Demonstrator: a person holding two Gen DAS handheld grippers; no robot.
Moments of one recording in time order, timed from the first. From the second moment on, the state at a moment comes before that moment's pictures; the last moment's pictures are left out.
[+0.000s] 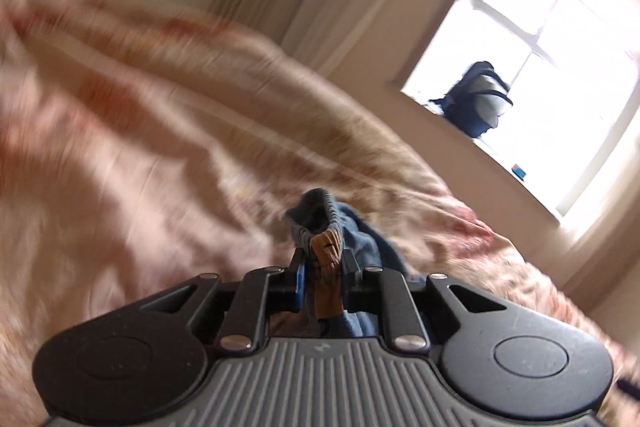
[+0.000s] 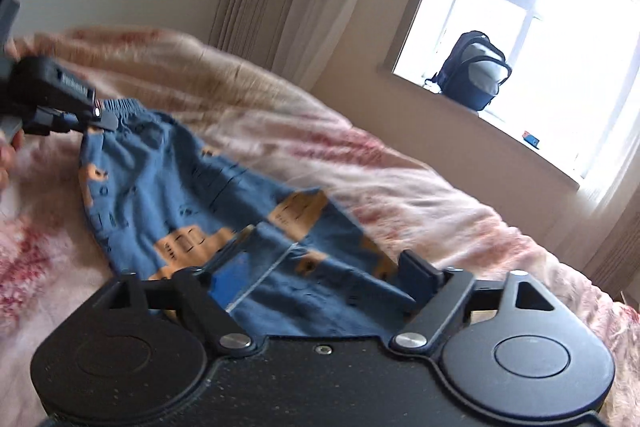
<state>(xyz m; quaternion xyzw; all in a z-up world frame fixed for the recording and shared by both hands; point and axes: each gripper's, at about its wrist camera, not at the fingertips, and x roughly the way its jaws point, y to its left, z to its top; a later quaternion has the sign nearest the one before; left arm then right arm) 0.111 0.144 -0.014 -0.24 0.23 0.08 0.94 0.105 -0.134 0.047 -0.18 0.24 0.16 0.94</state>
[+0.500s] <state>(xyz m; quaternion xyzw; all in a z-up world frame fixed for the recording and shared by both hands) 0.100 -0.020 0.065 0.03 0.21 0.00 0.98 0.107 -0.216 0.055 -0.08 0.22 0.12 0.97</state>
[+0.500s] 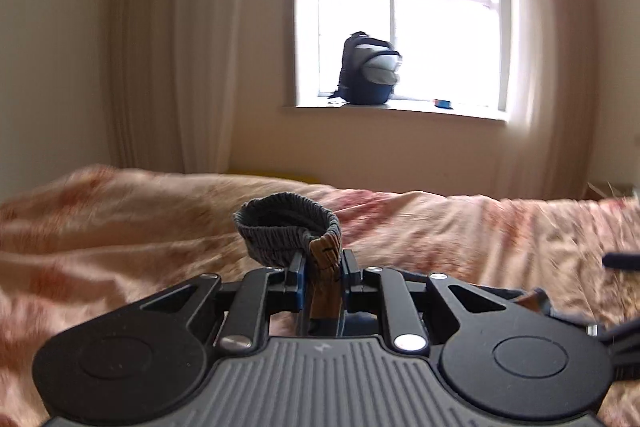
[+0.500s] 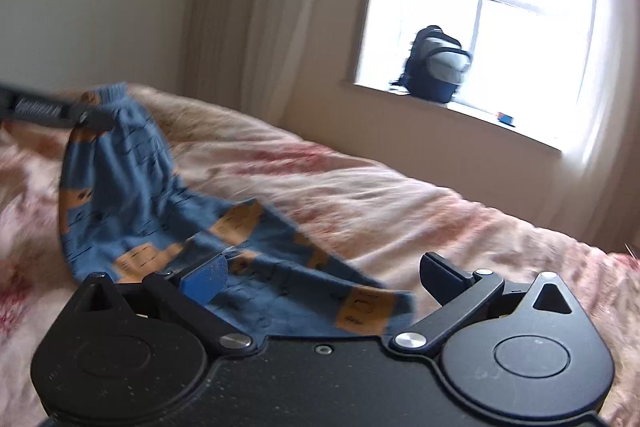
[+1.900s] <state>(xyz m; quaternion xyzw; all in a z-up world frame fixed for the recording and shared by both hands) 0.074 -0.223 -0.043 0.22 0.28 -0.23 0.90 0.141 -0.345 0.025 0.11 0.32 0.00 0.94</state>
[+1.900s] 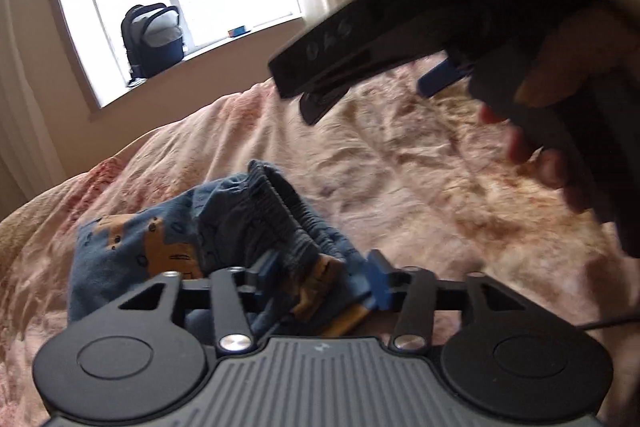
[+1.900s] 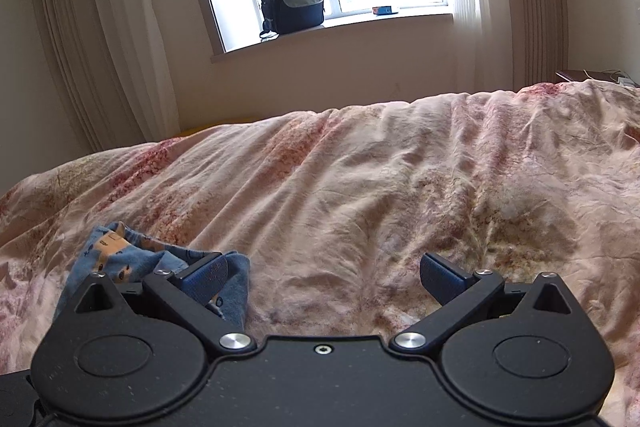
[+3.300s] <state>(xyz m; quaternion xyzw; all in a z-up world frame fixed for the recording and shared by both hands) 0.143 -0.045 -0.014 -0.04 0.34 -0.01 0.94 0.130 -0.212 0.005 -0.15 0.24 0.07 0.96</state>
